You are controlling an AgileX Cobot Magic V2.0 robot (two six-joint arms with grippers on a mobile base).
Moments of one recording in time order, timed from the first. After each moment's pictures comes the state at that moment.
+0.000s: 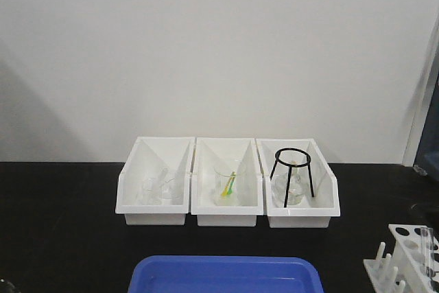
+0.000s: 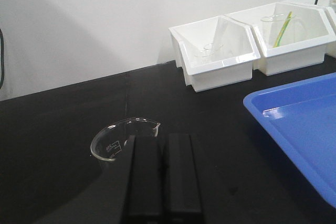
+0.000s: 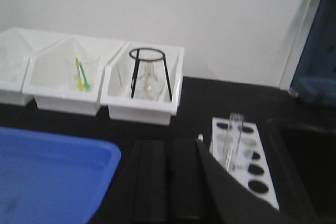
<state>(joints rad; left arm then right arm) -0.12 -0.01 0.03 -0.06 0.16 0.18 0.07 0.42 -0.23 -0.12 0.05 0.04</state>
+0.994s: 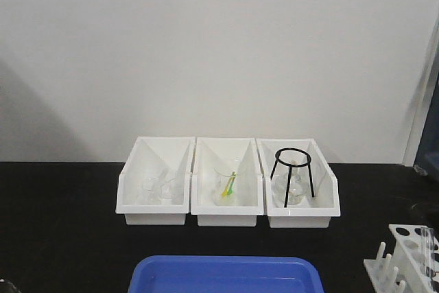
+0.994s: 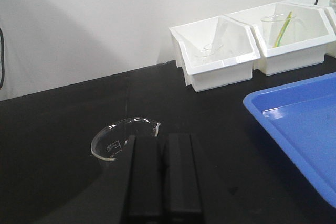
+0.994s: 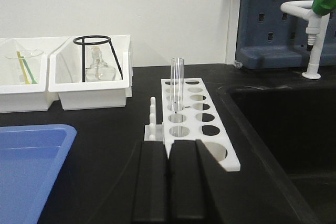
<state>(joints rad) -0.12 -0.01 0.03 -0.06 0.16 0.18 -0.09 -0.01 0.03 -0.11 0.14 0.12</state>
